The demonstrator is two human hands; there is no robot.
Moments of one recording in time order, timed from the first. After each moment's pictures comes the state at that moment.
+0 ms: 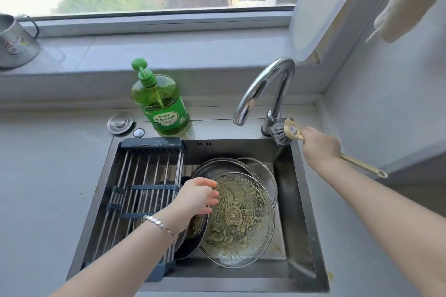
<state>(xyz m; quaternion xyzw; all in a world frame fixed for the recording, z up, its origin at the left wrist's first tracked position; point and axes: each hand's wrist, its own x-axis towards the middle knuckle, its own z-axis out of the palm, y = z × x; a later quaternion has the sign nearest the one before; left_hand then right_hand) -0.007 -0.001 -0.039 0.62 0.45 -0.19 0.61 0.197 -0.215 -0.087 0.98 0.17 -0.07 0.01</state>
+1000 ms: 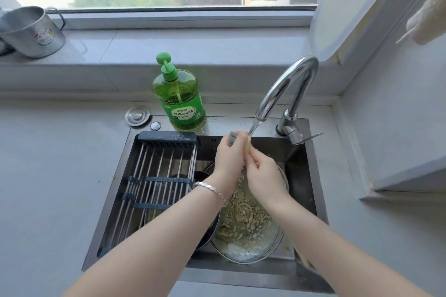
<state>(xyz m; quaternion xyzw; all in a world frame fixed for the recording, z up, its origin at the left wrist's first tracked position) 0.044 -0.019 -0.028 0.55 0.37 0.06 0.75 0.044 -0.105 -0.016 0.81 0.10 -0.25 -0.53</state>
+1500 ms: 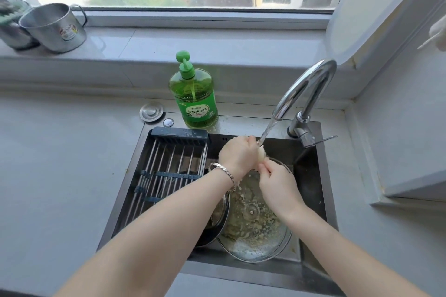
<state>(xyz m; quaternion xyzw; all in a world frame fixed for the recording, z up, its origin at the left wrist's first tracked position) 0.052 0.000 -0.038 0.88 0.29 -0.04 0.37 0.035 -0.113 -0.029 0.87 0.12 -0.24 -0.40</state>
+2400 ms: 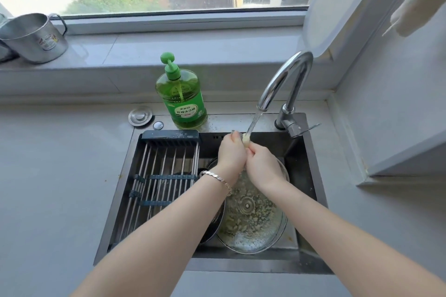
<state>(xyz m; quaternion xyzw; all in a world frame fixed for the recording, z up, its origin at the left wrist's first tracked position) 0.037 -0.017 -0.028 0.73 0.38 0.01 0.57 0.041 -0.097 -0.021 0.87 0.12 -0.25 -0.41</state>
